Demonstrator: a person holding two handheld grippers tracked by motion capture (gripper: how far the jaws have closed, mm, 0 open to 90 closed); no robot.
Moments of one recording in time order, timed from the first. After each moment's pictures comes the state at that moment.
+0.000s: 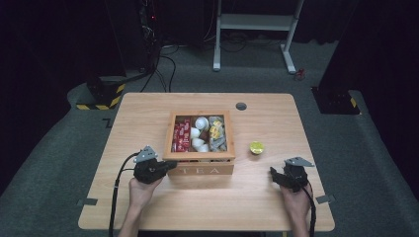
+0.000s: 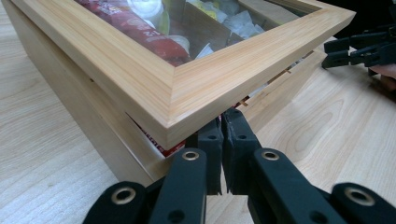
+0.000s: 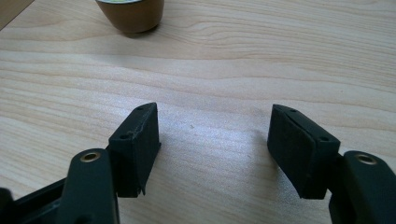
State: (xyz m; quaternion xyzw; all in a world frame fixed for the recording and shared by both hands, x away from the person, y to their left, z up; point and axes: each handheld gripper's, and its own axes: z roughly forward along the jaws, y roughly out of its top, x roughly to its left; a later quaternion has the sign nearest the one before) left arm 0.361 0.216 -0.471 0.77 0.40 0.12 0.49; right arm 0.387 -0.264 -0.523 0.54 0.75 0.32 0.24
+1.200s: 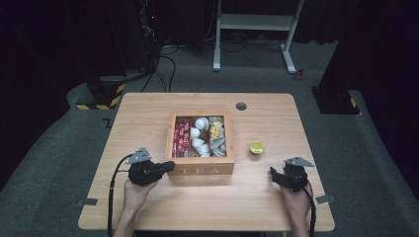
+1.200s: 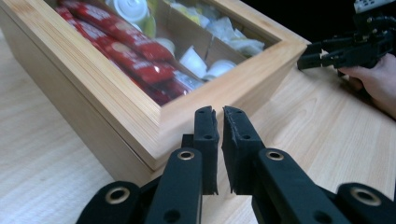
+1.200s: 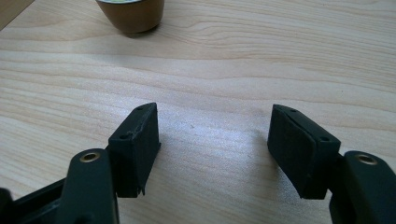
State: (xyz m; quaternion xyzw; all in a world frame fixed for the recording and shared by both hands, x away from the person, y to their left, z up) left arm 0.353 0.231 -0.461 0.76 0.39 0.10 0.51; right arm 0.387 -0.264 -0.523 0.54 0.75 0.32 0.24
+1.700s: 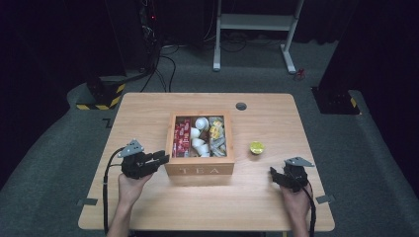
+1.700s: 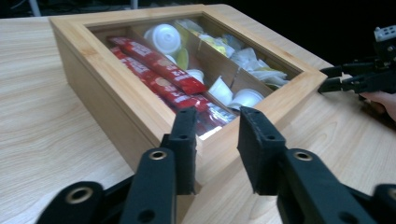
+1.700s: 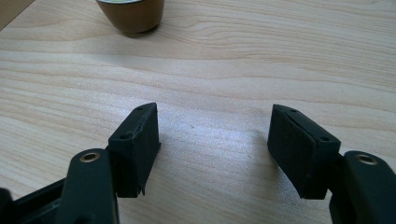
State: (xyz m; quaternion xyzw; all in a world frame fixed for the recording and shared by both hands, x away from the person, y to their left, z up) left arm 0.361 0.246 -0.443 0.74 0.41 0.14 0.51; right arm 0.387 -0.264 -0.523 0.54 0.75 0.32 0.24
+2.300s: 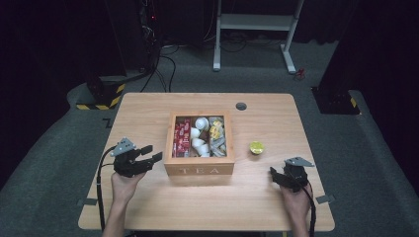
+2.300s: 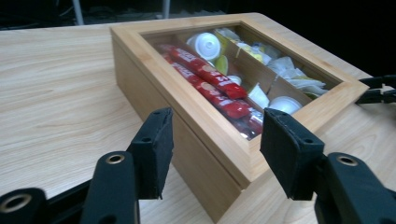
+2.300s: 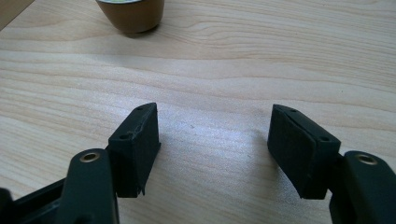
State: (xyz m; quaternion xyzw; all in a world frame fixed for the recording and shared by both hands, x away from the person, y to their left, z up) left arm 0.361 0.264 -0.440 0.72 0.44 0.18 0.50; right arm 0.387 -0.264 -0.523 0.54 0.75 0.32 0.24
